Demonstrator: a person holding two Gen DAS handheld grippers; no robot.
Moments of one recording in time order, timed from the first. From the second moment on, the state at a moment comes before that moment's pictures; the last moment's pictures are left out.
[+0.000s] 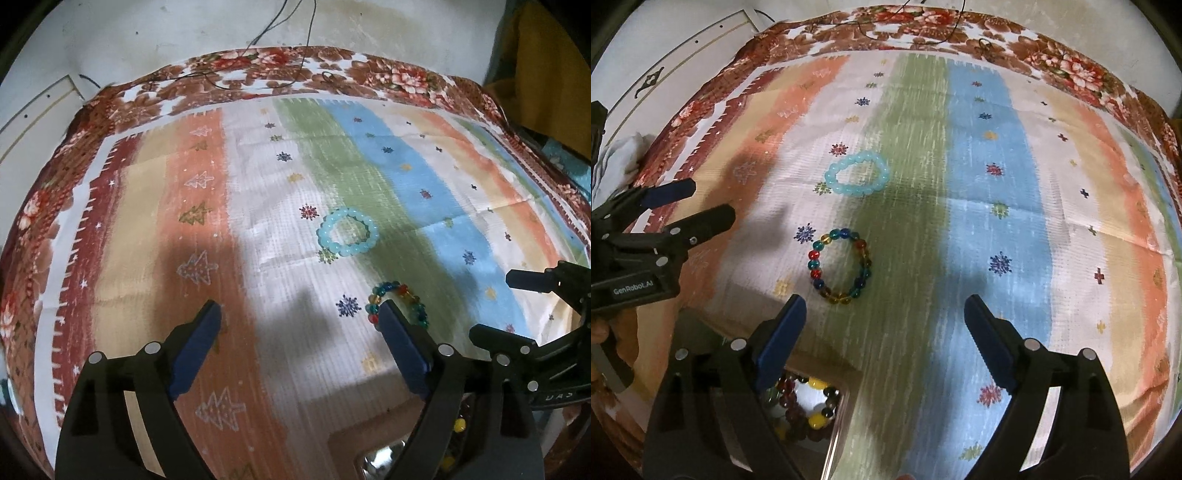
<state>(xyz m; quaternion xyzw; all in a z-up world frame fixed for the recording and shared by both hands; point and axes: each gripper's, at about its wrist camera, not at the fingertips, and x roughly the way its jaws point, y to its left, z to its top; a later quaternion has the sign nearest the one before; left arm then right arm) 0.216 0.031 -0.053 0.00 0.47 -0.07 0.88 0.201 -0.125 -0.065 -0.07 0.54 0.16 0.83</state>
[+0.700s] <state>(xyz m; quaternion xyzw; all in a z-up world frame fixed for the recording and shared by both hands) 0.294 0.018 -0.085 0.01 0.50 -0.10 0.86 0.246 -0.120 -0.102 -0.08 0.58 0.15 0.80</state>
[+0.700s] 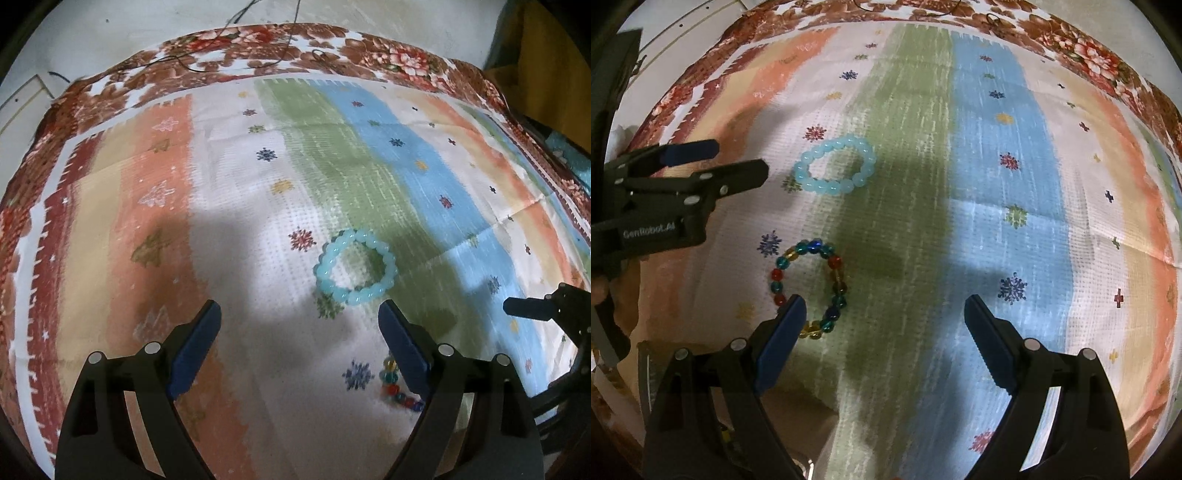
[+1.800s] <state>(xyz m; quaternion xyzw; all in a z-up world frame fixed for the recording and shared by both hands) 0.330 0.009 -0.128 0.05 0.53 -0.10 0.84 0.255 -0.112 -0.133 -0.10 0.60 0.14 0.78</state>
